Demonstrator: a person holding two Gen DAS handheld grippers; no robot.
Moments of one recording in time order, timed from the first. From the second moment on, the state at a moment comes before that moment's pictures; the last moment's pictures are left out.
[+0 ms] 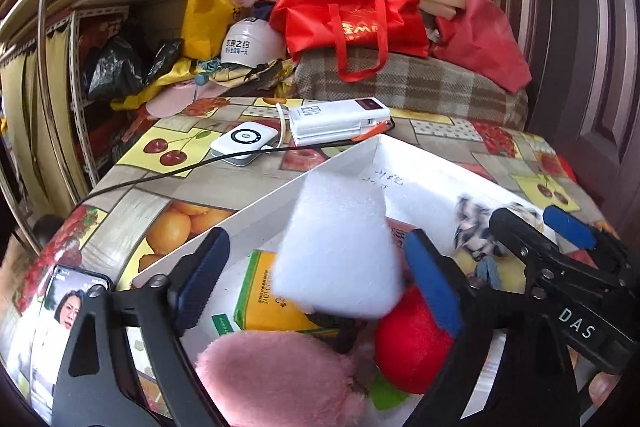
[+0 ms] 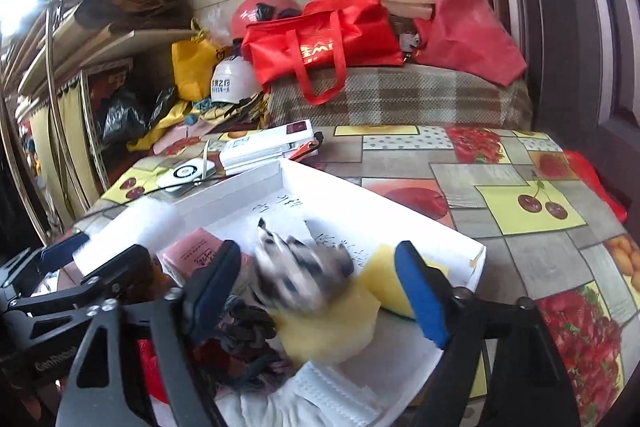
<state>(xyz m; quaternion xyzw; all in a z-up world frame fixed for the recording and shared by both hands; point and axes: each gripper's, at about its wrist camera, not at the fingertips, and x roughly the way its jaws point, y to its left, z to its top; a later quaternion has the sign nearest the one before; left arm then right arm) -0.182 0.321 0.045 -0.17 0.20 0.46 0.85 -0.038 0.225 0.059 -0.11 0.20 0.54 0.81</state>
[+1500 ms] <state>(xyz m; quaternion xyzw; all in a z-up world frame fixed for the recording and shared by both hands) -0.212 0.210 0.058 -0.11 0.13 0.46 0.87 -0.059 0.105 0.068 -0.08 0.11 0.53 0.84</state>
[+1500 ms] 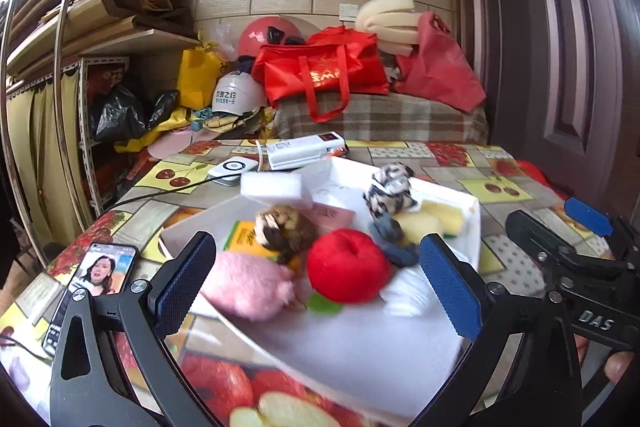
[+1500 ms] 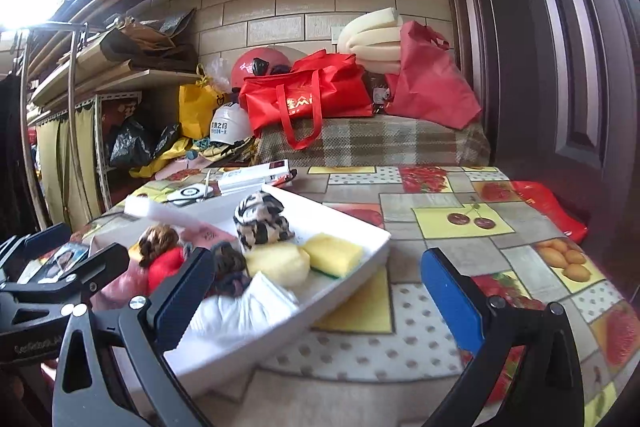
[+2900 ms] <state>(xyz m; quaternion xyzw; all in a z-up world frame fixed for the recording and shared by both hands) -0.224 0.109 0.060 -0.09 0.18 0.51 0.84 -0.075 -0.065 0.080 0.00 0.04 0.43 0.90</state>
